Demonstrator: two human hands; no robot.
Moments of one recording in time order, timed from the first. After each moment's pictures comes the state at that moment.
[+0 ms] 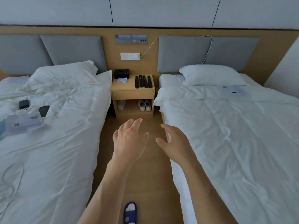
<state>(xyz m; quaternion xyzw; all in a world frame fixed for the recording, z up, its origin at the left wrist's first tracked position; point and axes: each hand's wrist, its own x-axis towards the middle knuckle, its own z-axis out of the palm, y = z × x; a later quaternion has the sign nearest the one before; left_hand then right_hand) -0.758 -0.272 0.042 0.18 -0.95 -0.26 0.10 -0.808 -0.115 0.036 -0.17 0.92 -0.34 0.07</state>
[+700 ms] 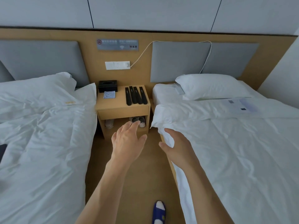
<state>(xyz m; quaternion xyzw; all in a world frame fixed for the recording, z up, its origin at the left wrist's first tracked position) -1.084 -0.452 0.029 0.13 -0.95 -0.26 0.08 -1.105 -0.272 0.029 -0.08 0.93 -0.35 0.07</state>
